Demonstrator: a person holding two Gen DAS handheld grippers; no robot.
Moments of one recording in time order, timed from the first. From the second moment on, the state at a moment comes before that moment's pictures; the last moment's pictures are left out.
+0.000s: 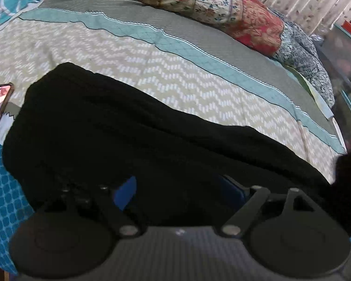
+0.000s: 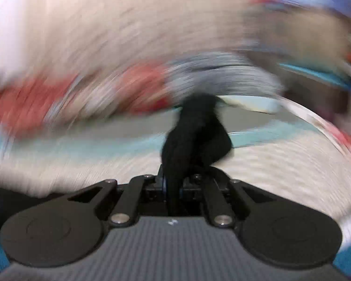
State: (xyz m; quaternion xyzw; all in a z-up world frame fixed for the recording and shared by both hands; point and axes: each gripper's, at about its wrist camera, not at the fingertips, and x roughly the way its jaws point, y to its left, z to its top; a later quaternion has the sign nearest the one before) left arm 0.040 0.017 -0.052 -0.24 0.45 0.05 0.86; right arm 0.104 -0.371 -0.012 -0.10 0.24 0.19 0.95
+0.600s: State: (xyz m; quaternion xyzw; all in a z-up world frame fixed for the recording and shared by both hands) left arm 0.021 -0.007 -0.042 -0.21 0.45 0.02 0.86; right arm 0.038 -0.336 -0.062 -0.22 0.28 0.20 0.91
